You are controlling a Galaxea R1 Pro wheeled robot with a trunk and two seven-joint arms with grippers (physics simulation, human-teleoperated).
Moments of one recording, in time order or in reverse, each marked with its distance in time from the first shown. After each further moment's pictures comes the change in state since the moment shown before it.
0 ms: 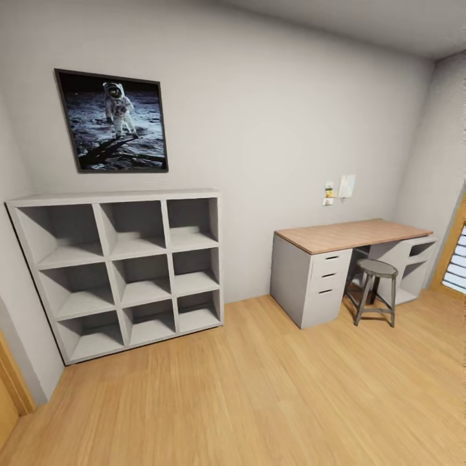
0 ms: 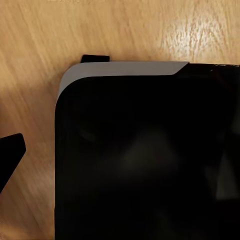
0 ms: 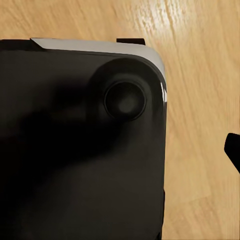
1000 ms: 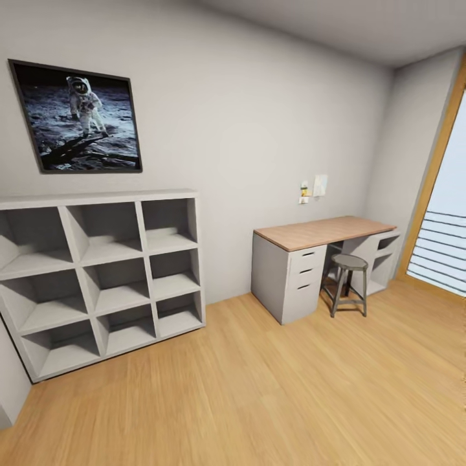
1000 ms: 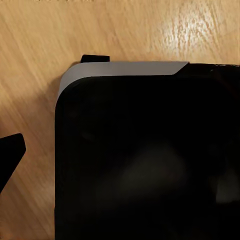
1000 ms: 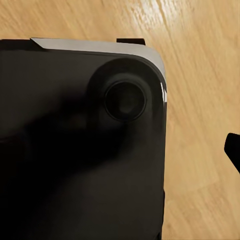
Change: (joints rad) left arm 0.000 0.000 -0.001 0.000 0.000 0.000 0.000; right arm 0.000 0.000 0.001 0.000 0.000 0.000 0.000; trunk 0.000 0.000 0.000
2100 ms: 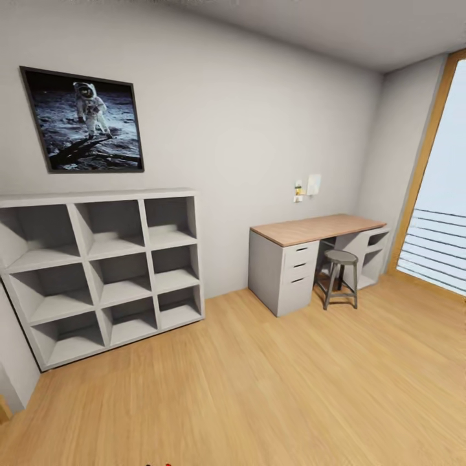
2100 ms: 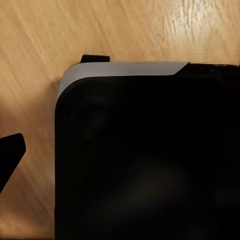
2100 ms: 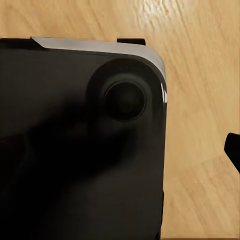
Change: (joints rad) left arm 0.000 0.000 0.000 -0.002 0.000 0.002 0.000; right arm 0.000 0.000 0.006 0.000 0.003 0.000 0.000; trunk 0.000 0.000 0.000
